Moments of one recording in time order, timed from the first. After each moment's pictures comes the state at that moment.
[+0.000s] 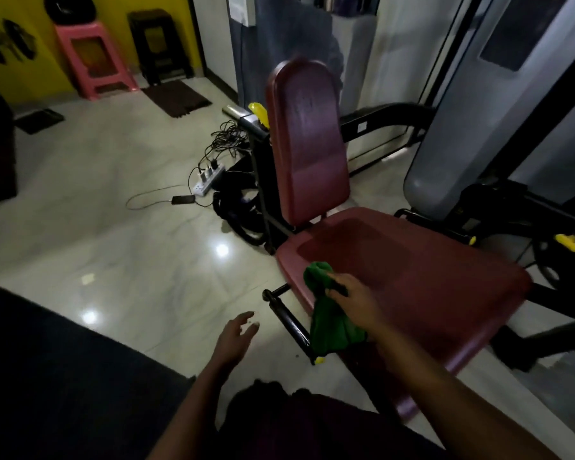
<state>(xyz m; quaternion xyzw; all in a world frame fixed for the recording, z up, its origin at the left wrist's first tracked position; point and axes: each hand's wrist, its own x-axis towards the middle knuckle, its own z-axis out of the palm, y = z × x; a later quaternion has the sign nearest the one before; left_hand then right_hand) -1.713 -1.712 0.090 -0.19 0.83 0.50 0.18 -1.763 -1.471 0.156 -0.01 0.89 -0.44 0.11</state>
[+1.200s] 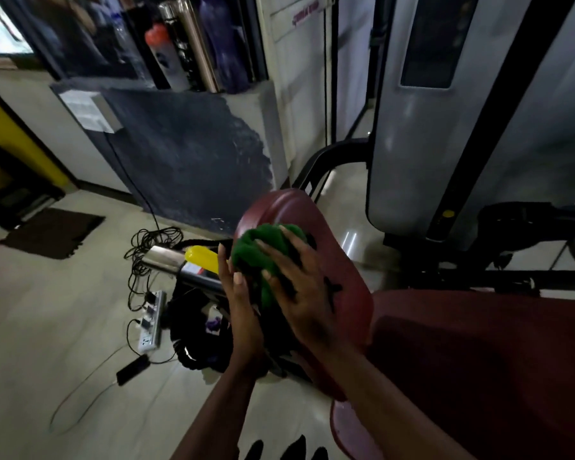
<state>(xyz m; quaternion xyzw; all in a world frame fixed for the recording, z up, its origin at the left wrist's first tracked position) -2.198 -1.696 0.250 0.10 0.62 0.77 0.04 -2.170 -1.612 0.249 0.04 0.84 -0.43 -0.34</state>
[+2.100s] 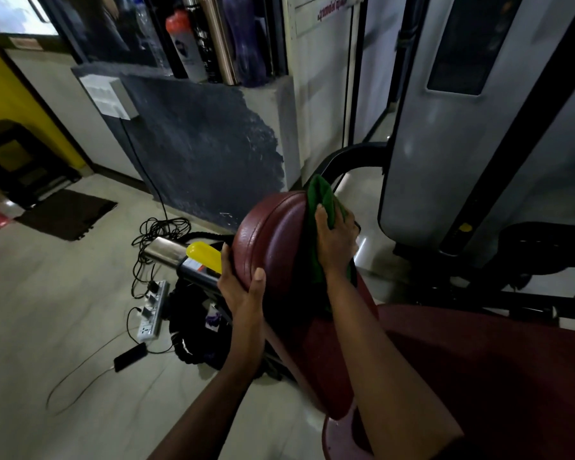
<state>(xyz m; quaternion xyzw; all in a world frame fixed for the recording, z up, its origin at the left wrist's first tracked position) -2.213 -1.682 0.245 0.07 0.70 0.71 0.02 -2.266 -1.533 0.239 0.34 0.73 -0.52 -0.28</state>
